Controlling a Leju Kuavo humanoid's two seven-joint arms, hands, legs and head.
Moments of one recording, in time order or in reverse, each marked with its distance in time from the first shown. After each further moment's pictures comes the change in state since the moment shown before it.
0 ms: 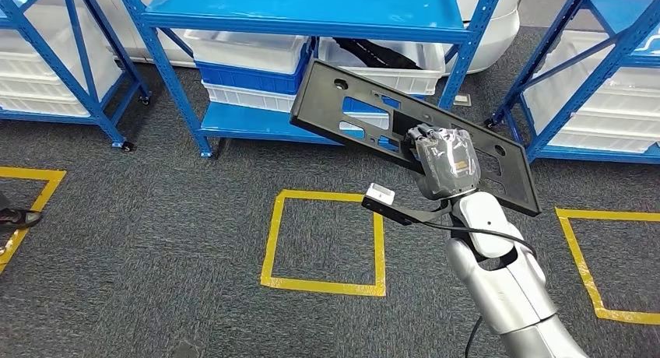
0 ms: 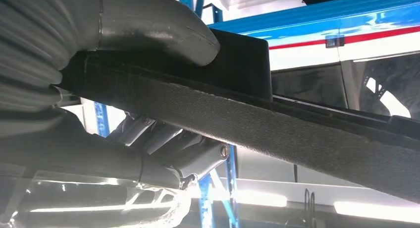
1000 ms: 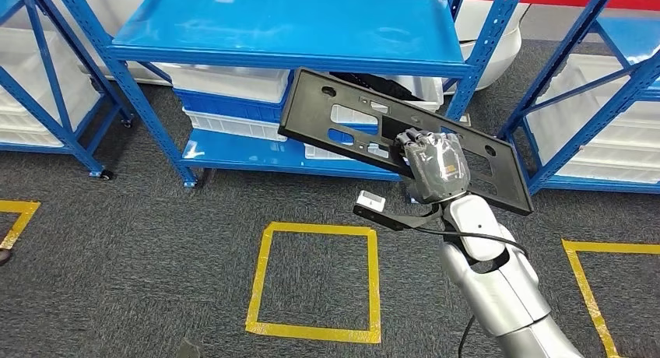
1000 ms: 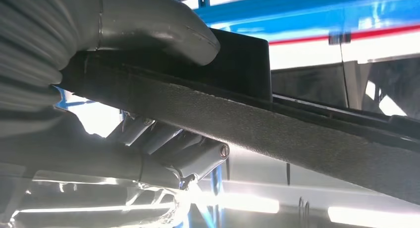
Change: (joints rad) left arm 0.000 -0.007 -0.002 0.001 0.005 0.002 0.000; right arm -0.005 0.006 0.038 0.002 0.012 -0.012 0.004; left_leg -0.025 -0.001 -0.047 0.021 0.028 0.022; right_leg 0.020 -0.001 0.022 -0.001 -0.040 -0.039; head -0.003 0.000
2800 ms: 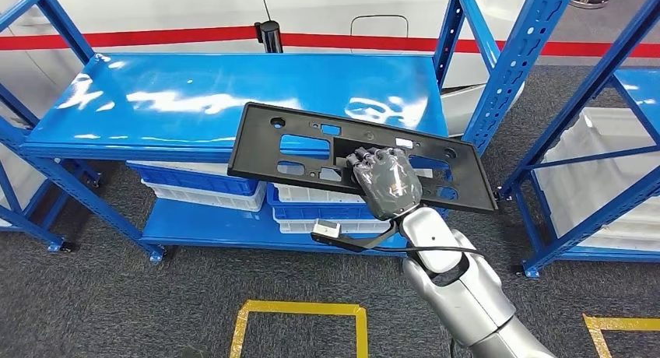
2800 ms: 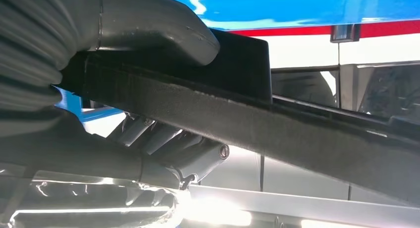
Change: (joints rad) left arm 0.006 -0.016 -0.002 0.002 0.007 0.042 0.030; right arm 0.009 0.075 0.146 0.015 0.117 0.043 0.037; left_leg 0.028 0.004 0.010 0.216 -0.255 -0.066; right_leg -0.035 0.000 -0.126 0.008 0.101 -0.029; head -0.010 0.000
